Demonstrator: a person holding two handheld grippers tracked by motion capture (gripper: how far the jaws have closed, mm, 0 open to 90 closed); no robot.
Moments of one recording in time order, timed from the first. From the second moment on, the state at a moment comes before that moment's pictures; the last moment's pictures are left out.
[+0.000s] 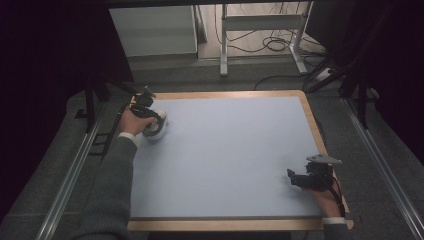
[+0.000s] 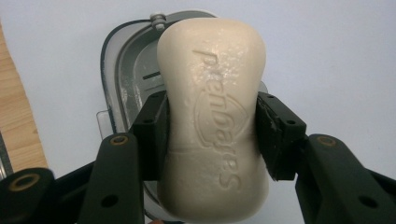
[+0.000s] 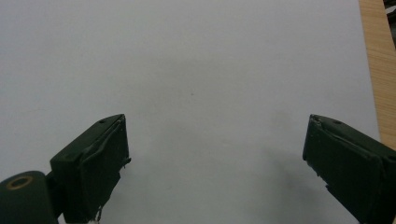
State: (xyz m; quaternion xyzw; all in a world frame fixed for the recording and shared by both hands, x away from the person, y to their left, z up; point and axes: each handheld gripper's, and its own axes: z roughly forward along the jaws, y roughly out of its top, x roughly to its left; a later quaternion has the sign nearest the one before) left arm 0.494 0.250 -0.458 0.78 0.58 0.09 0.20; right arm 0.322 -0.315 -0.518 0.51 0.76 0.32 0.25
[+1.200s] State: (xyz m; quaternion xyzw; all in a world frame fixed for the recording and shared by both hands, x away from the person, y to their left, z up) left arm 0.456 0.228 -0.441 0.80 0.52 0.11 0.27; right arm 0.323 -0.313 -0.517 0.51 0.76 0.32 0.25
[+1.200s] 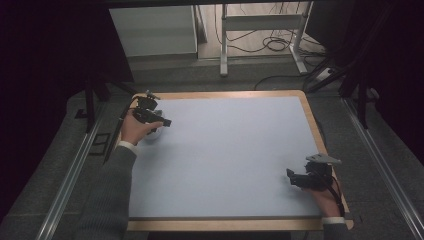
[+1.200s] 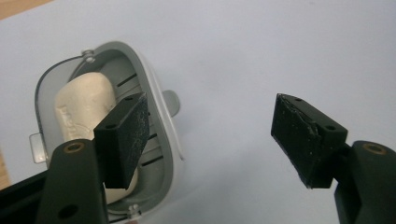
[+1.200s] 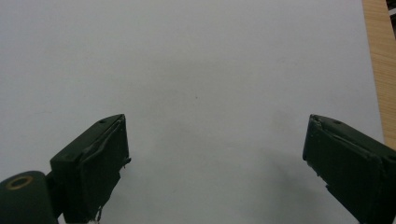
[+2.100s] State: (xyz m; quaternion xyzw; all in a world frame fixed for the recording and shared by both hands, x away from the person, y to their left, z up) left arm 0.359 0.204 -0.491 0.83 0.45 0.09 0.33; right arm 0.321 -0.312 -0.513 0.50 0.76 0.33 0.25
